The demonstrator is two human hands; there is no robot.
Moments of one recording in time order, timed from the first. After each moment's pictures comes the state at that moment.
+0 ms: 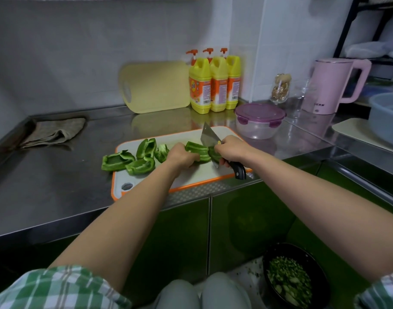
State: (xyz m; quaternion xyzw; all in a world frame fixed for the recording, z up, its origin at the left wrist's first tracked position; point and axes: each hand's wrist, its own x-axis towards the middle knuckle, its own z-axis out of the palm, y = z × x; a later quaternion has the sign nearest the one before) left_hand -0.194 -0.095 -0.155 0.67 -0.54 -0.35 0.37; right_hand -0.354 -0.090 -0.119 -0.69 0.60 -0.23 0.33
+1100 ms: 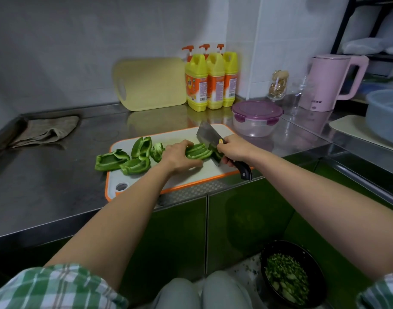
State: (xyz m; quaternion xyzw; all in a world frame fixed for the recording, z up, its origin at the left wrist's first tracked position) left_hand -0.186 -0.096 -0.158 0.65 -0.71 -0.16 0.20; right_hand -0.369 -0.098 -0.125 -0.69 0.60 -0.22 0.34
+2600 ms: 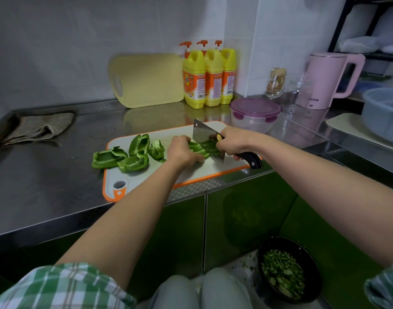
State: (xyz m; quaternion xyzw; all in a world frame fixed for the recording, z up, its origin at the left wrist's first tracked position) left_hand -0.206 -0.108 -0.162 0.69 -0.62 -0.21 0.31; right_hand -0.366 -0.093 -0.094 -0.75 0.61 -0.07 0.24
